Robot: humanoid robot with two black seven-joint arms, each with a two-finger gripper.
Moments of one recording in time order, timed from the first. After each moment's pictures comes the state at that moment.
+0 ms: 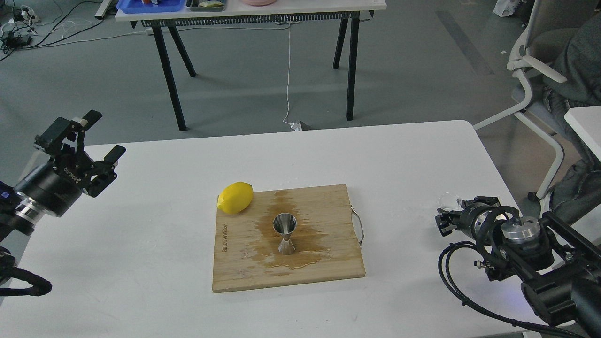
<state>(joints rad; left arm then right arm) -0.37 0.64 -0.95 -0.99 0.67 -0.49 -0.49 0.28 -0.37 1.09 1.07 0.44 -0.45 -0.04</state>
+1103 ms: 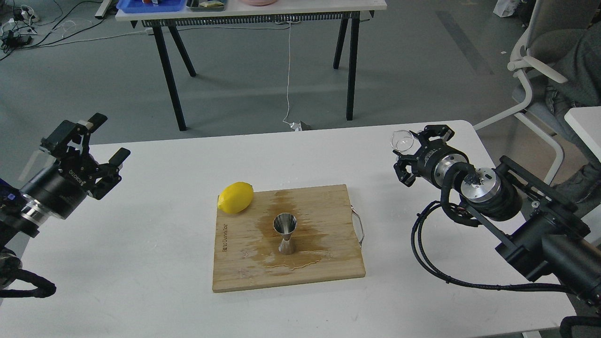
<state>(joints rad) -0.37 0.62 -0.94 -0.99 0.67 -0.49 -0.49 0.56 -0.38 0.85 1.23 0.13 -0.42 -0.10</state>
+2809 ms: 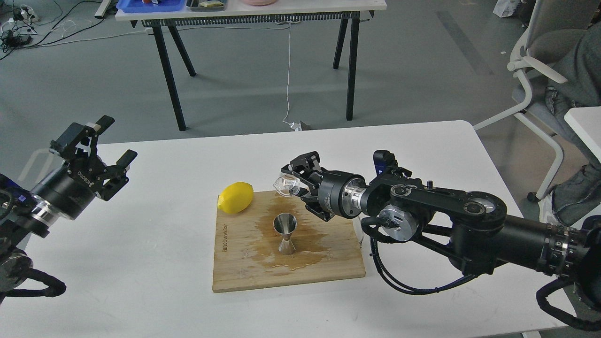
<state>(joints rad) -0.39 0.59 -0.93 -0.96 0.67 -0.49 -0.49 0.88 -0.28 0.26 1.34 -0.32 -0.18 -0.18</state>
